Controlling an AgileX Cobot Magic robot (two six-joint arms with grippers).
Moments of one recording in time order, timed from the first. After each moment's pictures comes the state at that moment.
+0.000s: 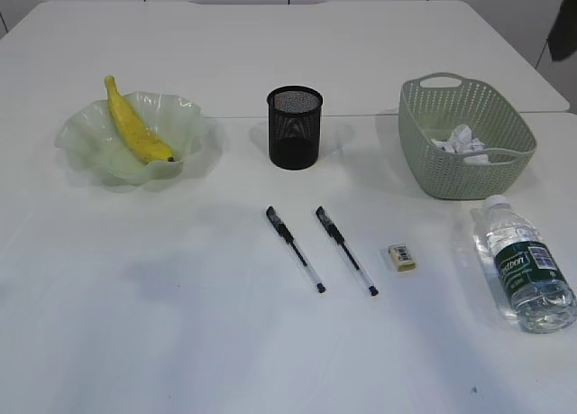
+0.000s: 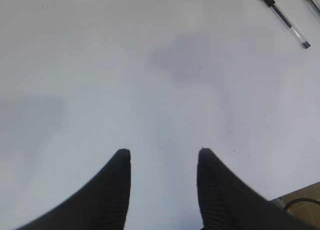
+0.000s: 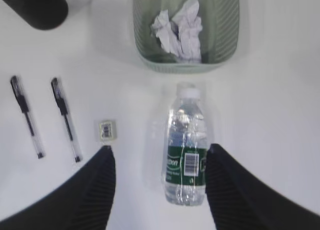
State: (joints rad) left arm -0.27 1.12 -0.95 -0.11 0.95 -0.05; right arm 0.18 1.46 -1.58 -0.10 1.25 0.16
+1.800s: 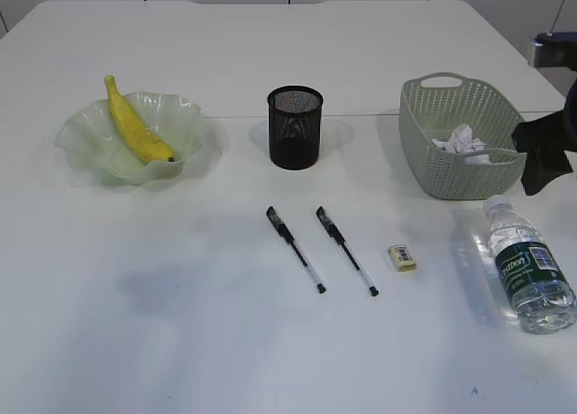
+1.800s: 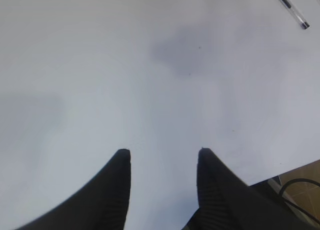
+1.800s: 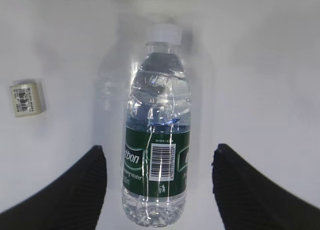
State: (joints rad) left arm -0.27 1.06 -0.95 -0.10 1.04 -0.05; right arm 0.02 1.65 -1.26 -0.05 0.98 0.04
